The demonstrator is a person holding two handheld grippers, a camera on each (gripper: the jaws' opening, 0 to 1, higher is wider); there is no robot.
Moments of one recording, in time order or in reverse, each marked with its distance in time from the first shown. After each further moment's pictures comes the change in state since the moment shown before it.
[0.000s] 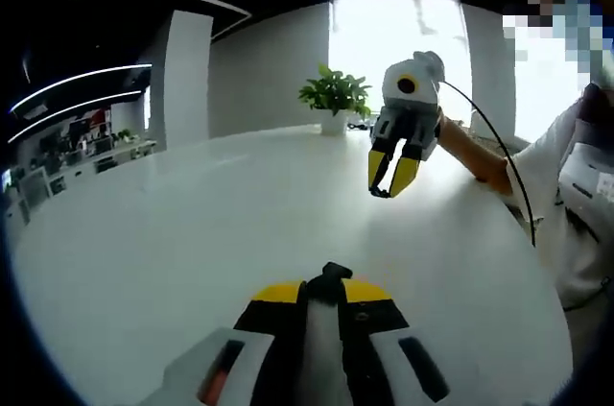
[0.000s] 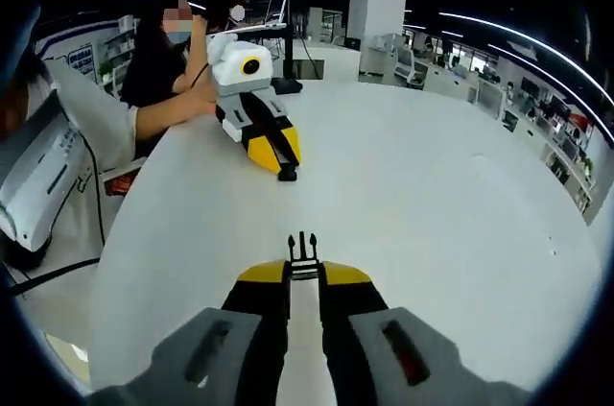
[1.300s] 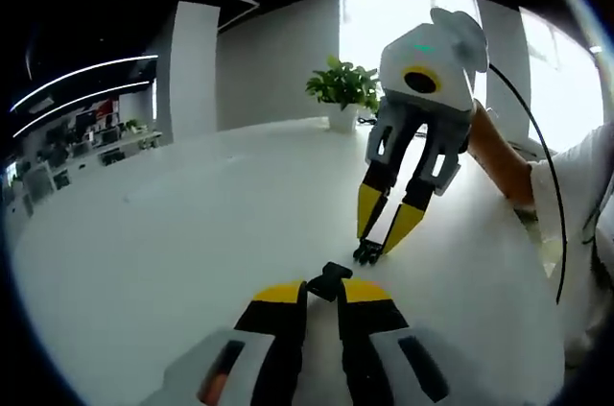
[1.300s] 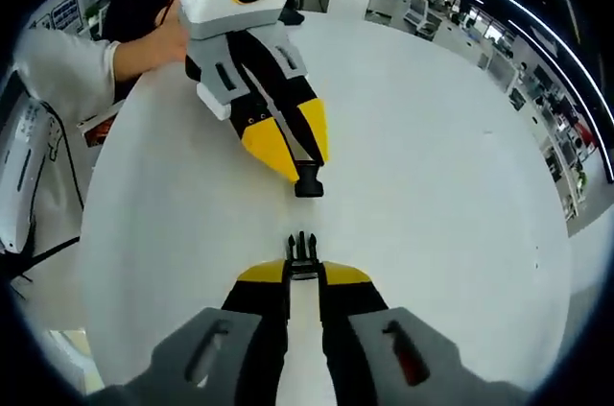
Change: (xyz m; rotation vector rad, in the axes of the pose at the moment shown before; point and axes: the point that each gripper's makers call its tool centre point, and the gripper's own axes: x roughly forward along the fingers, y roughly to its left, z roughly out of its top) left arm 0.052 -0.022 0.030 -0.040 0.035 0.044; right arm 0.018 -0.007 -0.011 -0.089 0.360 -0.023
